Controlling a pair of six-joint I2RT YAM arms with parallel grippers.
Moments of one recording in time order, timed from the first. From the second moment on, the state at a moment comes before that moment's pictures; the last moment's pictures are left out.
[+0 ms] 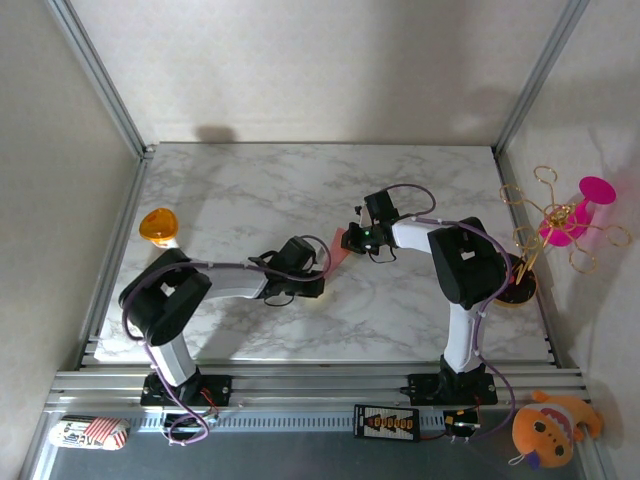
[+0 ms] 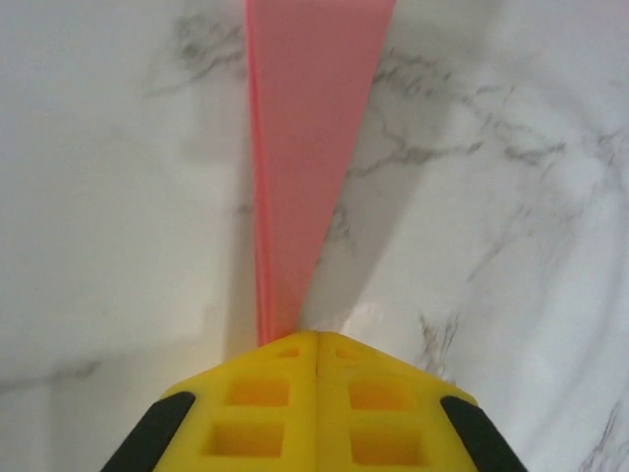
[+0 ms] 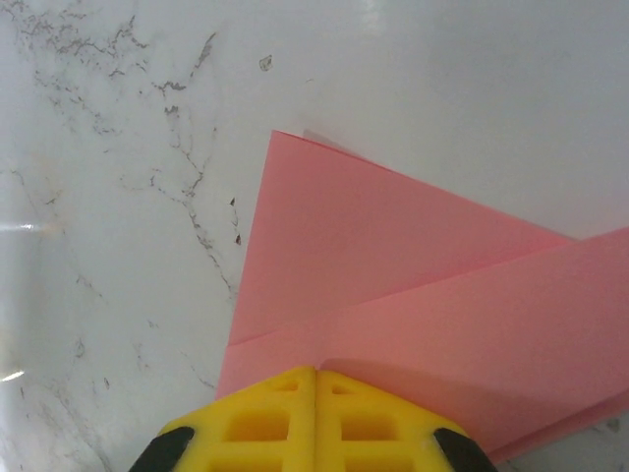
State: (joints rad) left arm -0.74 1.74 0.83 -0.06 0.20 -0.58; right arm 0.43 1.98 1.13 -0.18 -0.46 0.56
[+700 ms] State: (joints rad) left arm -0.59 1.41 0.80 -0.10 -0.15 -0.67; right arm 0.54 1.82 1.31 -0.48 -0.09 0.53
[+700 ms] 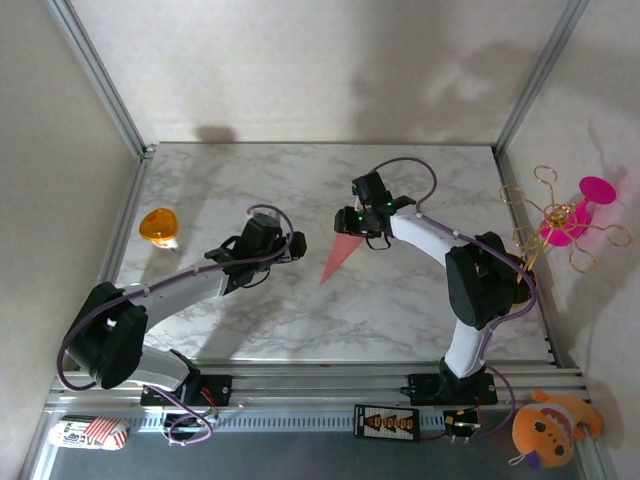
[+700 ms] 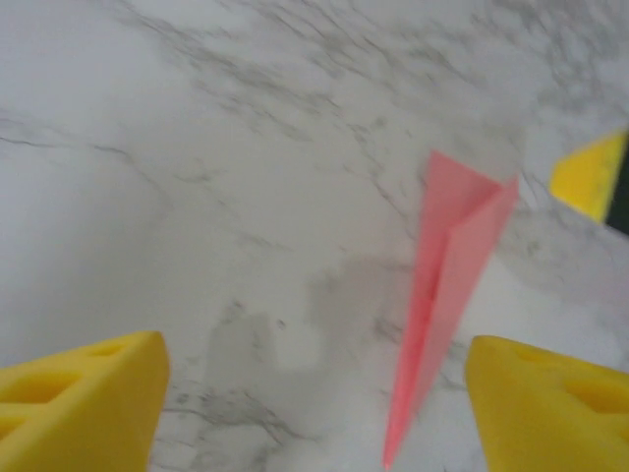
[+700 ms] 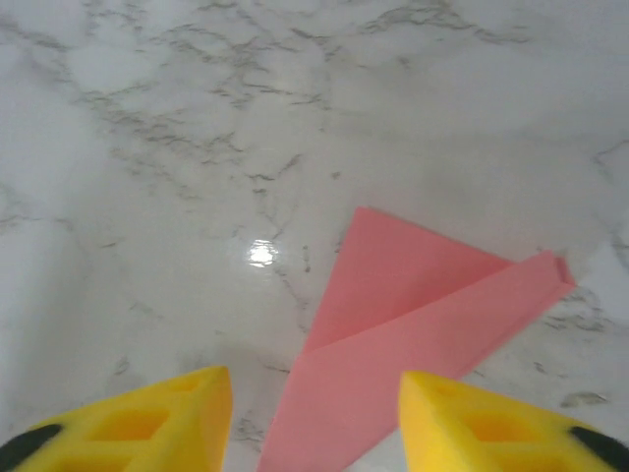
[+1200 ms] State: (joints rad) left arm -0.52 1.37 0.66 -0.03 -0.22 -0.66; right arm 0.68 2.14 1.63 -0.81 0.23 0.77
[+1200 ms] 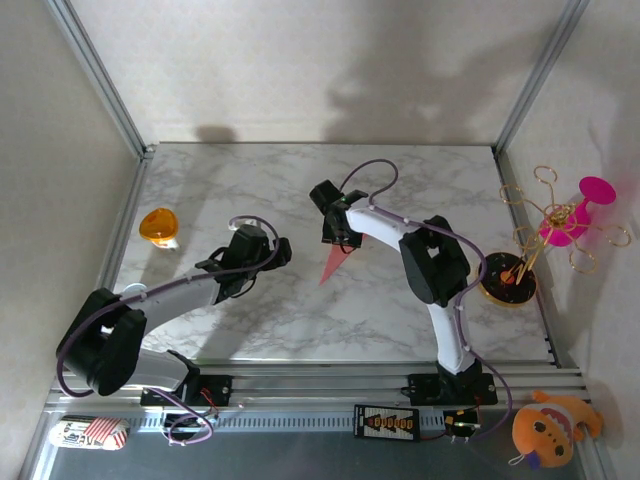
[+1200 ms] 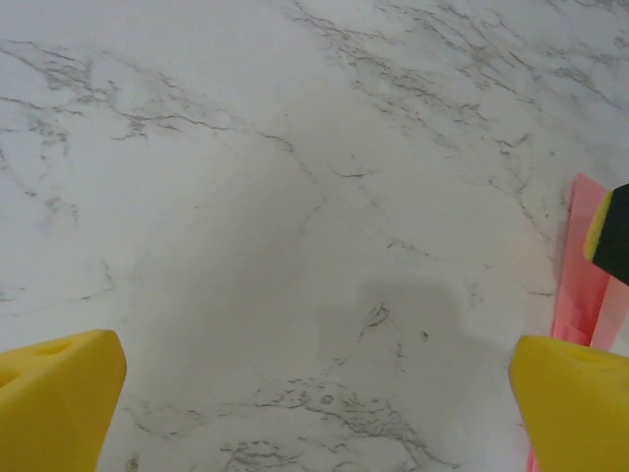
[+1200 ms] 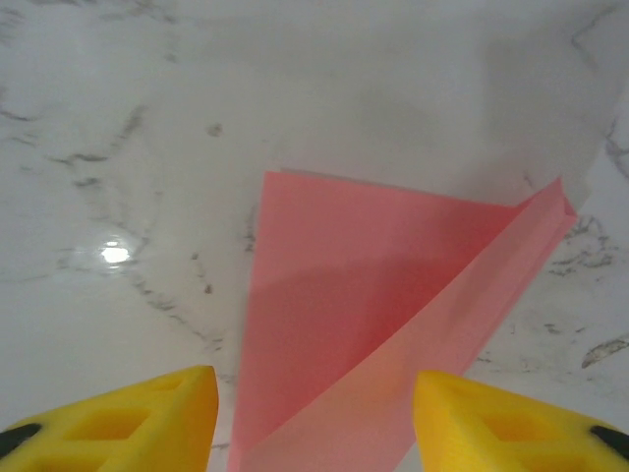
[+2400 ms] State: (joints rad) left arm -0.51 1.41 0.65 -0.01 -0.19 -0.66; right arm 0.74 2.18 1.70 -0.95 0.31 0.85
